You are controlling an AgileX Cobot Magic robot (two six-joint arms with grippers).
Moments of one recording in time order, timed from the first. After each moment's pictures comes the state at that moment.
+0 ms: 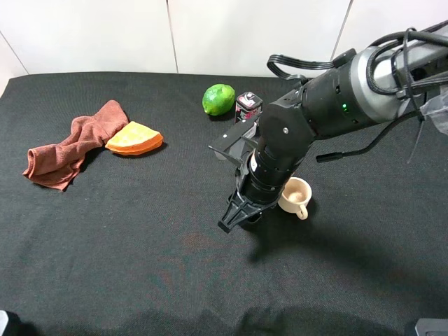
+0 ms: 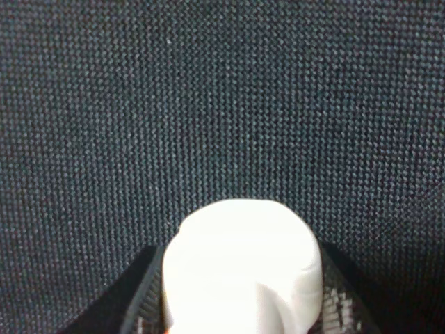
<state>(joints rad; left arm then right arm) -0.05 -0.01 -0.49 0.16 1.06 0.01 0.85 1.92 -0.91 0.11 0.49 -0.08</state>
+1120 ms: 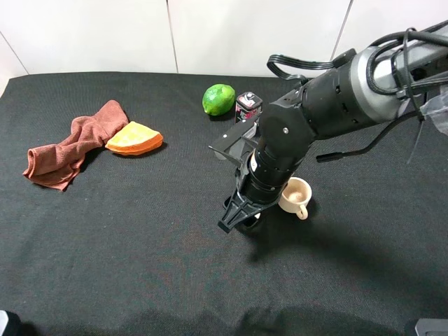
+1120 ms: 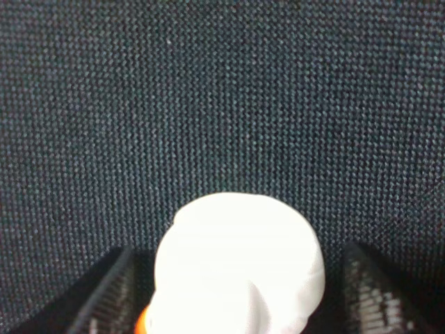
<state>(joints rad) -0.05 -0.01 -0.49 0.16 1.06 0.01 0.85 1.92 -0.91 0.11 0.49 -0.08</state>
